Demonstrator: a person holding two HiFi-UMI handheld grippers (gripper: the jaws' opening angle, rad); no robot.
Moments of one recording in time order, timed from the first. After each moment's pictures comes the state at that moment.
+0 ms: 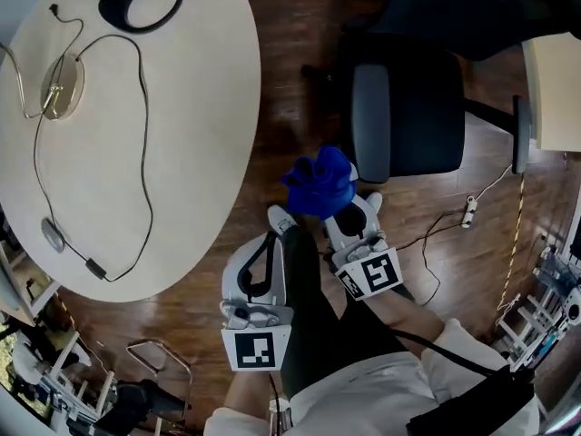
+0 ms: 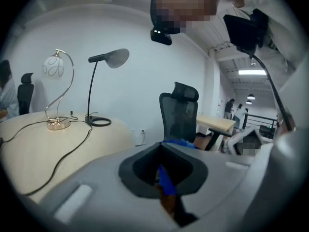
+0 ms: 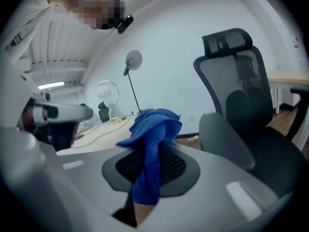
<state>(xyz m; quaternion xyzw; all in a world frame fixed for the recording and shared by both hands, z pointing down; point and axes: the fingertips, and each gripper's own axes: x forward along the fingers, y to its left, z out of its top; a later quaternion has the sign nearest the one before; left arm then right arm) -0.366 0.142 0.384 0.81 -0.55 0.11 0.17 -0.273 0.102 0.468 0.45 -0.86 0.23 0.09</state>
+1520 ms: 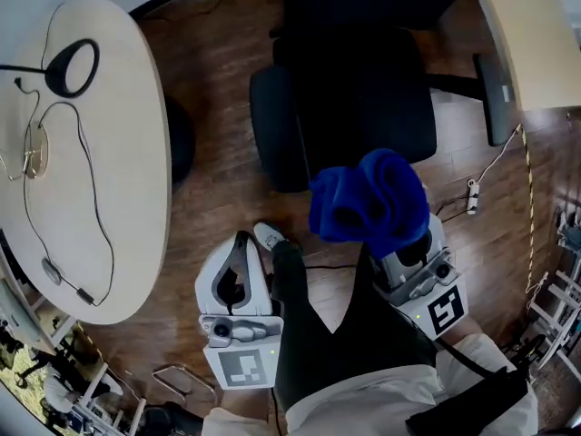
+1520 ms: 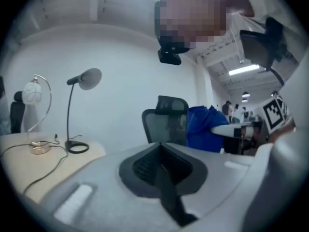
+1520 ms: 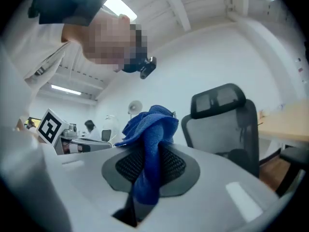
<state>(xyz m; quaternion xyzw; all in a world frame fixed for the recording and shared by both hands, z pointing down) -0.245 0.092 0.316 0.83 -0.55 0.06 0.05 -0.097 0.089 0.304 0.44 -0.89 0.06 -0.03</state>
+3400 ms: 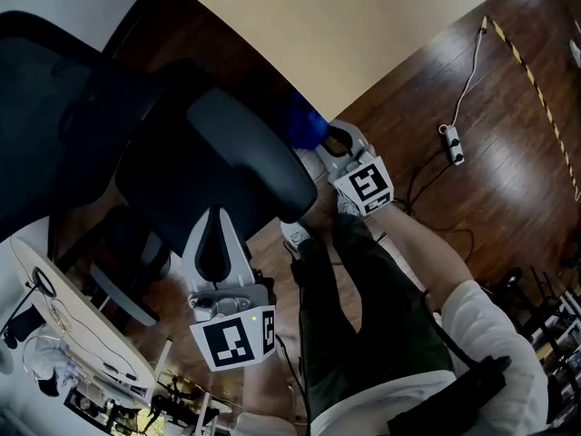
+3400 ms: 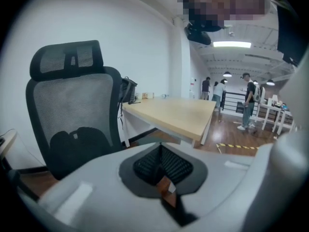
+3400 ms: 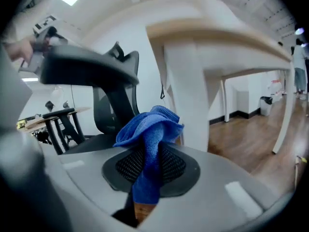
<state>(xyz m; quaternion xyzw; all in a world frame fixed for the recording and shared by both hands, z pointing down) 0.257 -0.044 0.430 0.87 -0.43 0.21 0.12 0.386 -0.017 0.657 0.58 -0.79 0.20 0.09</state>
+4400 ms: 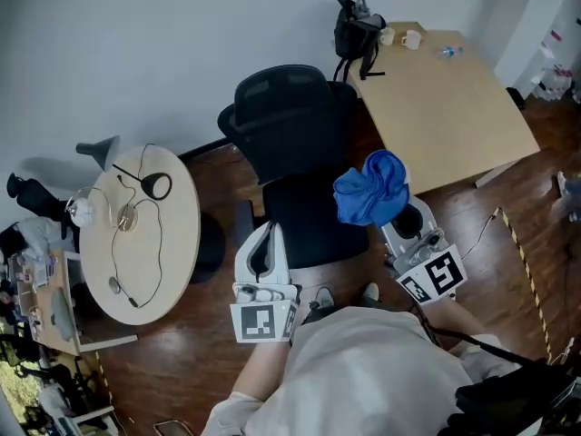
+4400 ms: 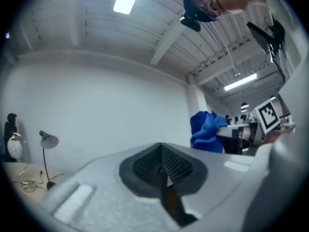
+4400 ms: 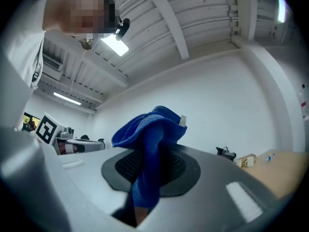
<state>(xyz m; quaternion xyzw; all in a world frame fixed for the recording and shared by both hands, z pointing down) 0.039 0.091 -0.011 0.83 -0.55 -0.03 -0.02 0.211 0.079 -0.017 0.46 -0.88 -0.02 -0.09</state>
